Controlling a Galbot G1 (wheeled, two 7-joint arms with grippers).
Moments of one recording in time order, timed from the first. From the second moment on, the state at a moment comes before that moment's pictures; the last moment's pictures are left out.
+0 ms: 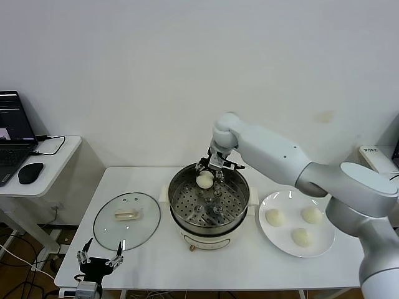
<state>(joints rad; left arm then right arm) 1.67 -1.46 -0.72 -2.03 0.18 0.17 0.04 0.28 1.31 -0.92 0.95 -0.44 0.59 -1.09</state>
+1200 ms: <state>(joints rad) 1.69 -1.43 -0.71 -2.08 0.17 0.19 0.07 0.42 0.73 -0.89 1.38 0.09 -0.25 -1.29</state>
